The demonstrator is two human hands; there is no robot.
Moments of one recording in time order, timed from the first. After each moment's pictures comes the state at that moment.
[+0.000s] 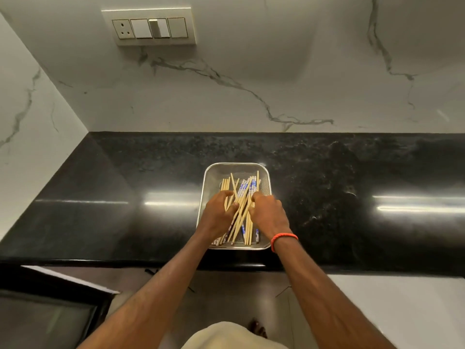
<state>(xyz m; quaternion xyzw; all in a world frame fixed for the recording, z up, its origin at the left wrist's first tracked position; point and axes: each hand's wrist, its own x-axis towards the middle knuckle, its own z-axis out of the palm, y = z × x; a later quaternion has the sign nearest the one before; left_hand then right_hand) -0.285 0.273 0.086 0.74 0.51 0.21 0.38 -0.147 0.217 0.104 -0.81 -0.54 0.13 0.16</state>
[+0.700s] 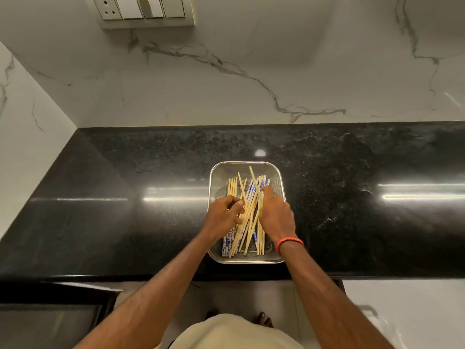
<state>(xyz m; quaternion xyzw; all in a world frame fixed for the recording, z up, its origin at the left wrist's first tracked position) -0.293 0.313 0.068 0.67 0.49 0.19 0.53 -0.152 0.250 0.073 -0.83 -0.51 0.09 0.19</state>
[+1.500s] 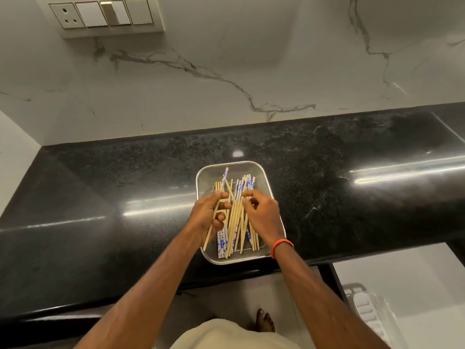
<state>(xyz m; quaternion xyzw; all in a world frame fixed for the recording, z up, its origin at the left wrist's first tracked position) -0.304 0.328 0.098 0.35 0.47 0.21 0.78 -0.164 0.243 0.064 -0.78 -0.41 0.18 0.43</state>
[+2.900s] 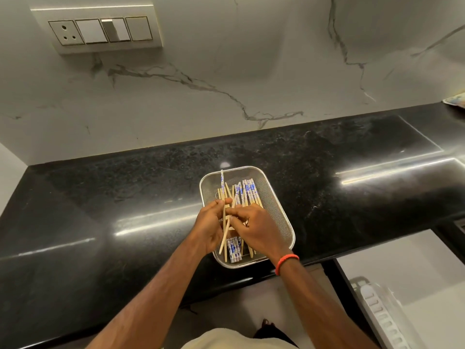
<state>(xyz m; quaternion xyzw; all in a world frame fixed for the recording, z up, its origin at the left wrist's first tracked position) -0.323 0.333 0.095 0.33 0.41 0.19 0.83 -0.220 0.232 0.096 -0.76 -0.53 0.17 0.34</state>
